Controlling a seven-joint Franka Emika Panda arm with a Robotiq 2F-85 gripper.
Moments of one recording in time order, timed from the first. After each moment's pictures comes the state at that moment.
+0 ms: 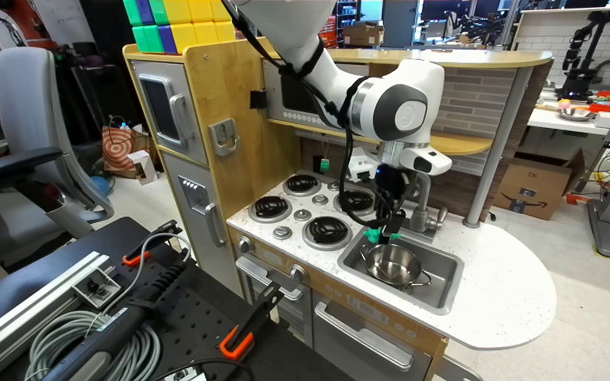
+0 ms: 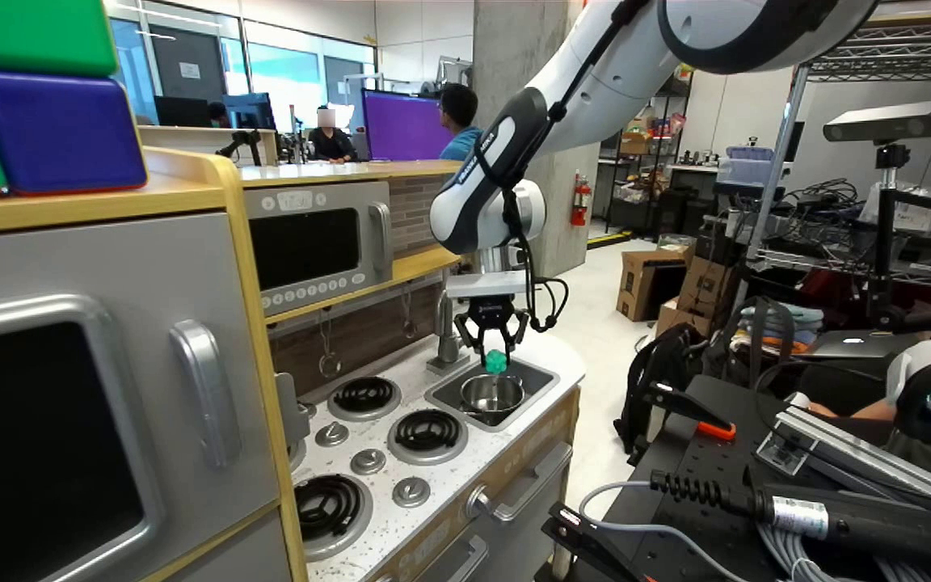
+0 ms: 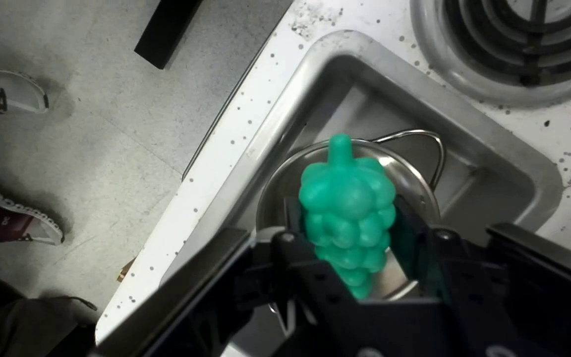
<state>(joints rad) -0.08 1.11 -0.19 -1.29 0.16 2.19 0.64</state>
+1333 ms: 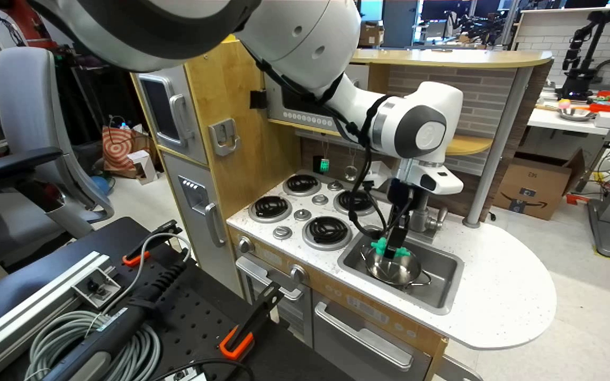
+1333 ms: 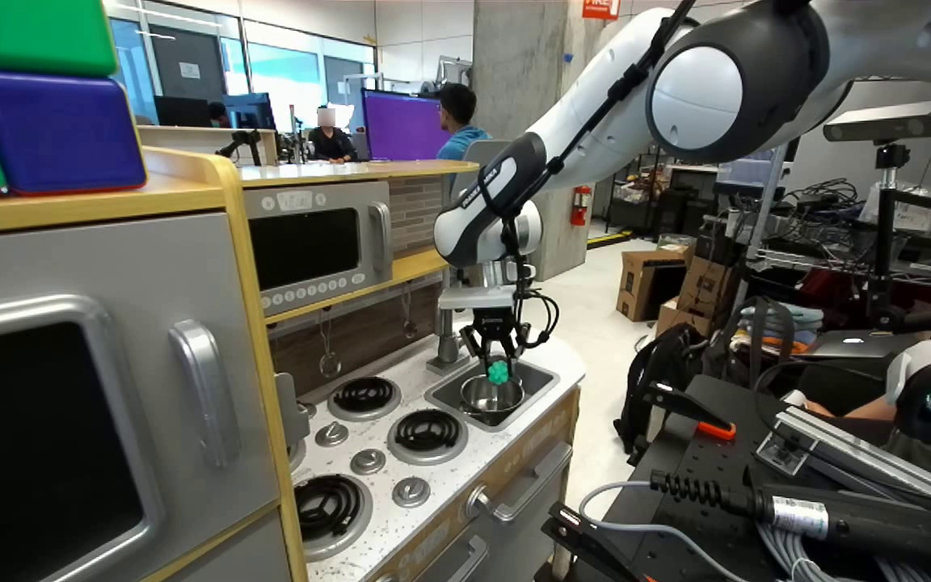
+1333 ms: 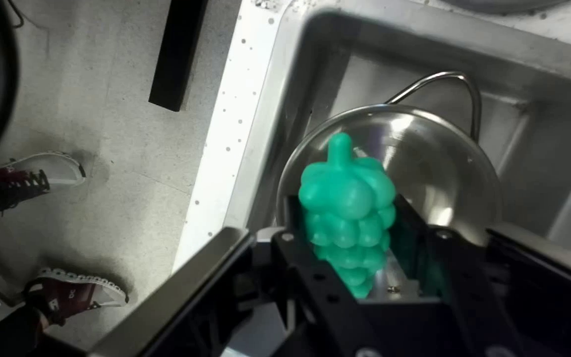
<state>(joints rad) -0.14 1.30 -0.18 -0.99 0.16 2.03 0.90</state>
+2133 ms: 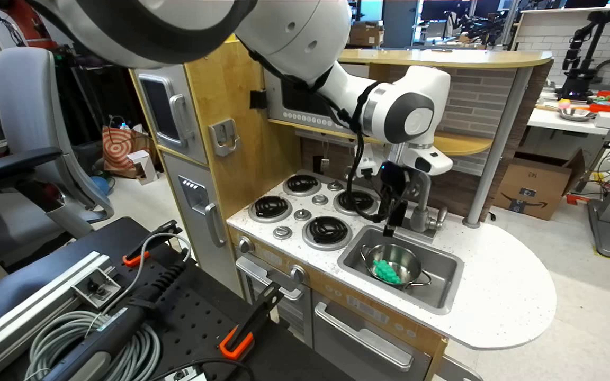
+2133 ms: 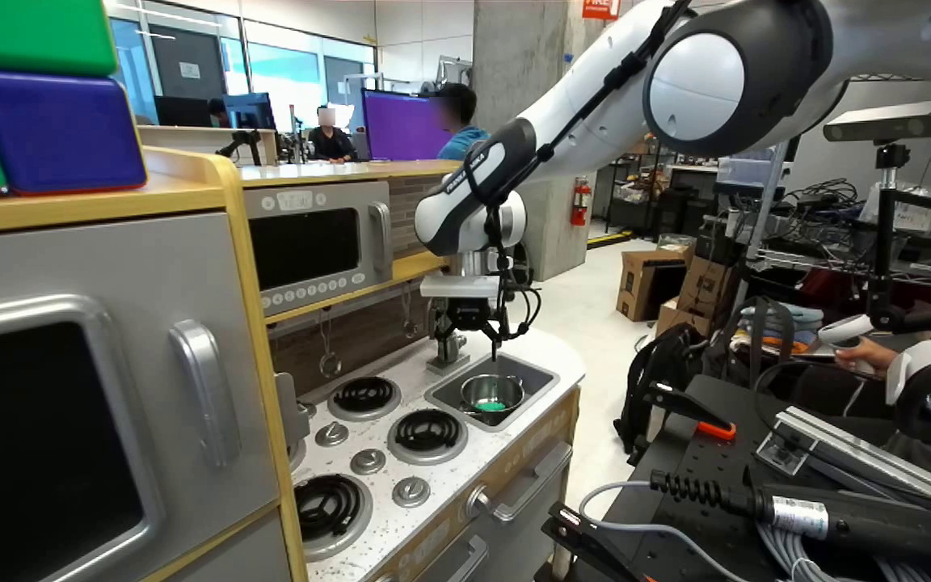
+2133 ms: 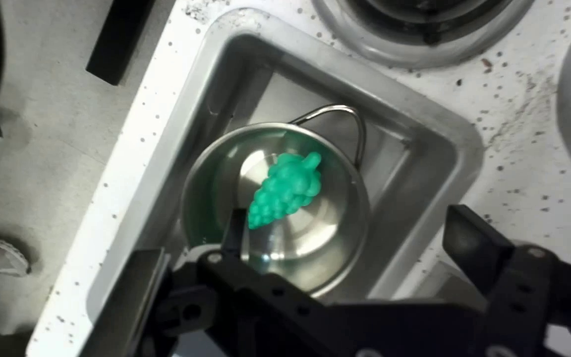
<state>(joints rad) -0.13 1.29 -0.13 -0.96 0.16 2.08 0.75</state>
